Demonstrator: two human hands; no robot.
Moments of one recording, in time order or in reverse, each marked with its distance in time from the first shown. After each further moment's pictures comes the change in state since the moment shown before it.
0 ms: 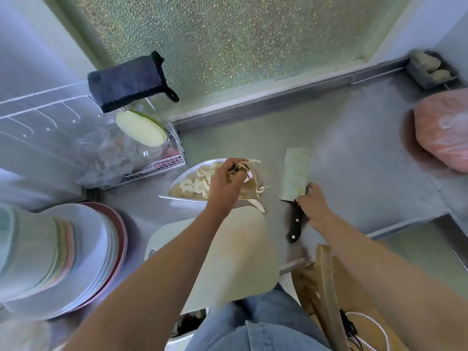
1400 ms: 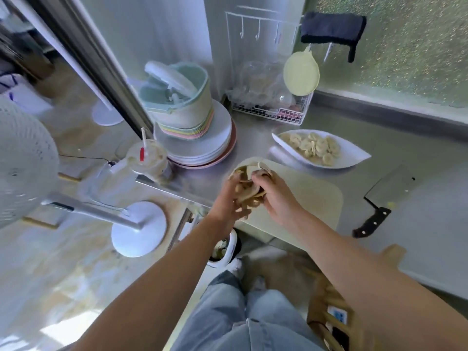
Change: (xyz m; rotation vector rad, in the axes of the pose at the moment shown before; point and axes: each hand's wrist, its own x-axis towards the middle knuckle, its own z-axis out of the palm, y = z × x) left_hand -0.245 -0.070 -0.109 -0.728 0.358 -0.406; right_hand -0.226 0.025 0.167 -0.023 -0.996 -0.212
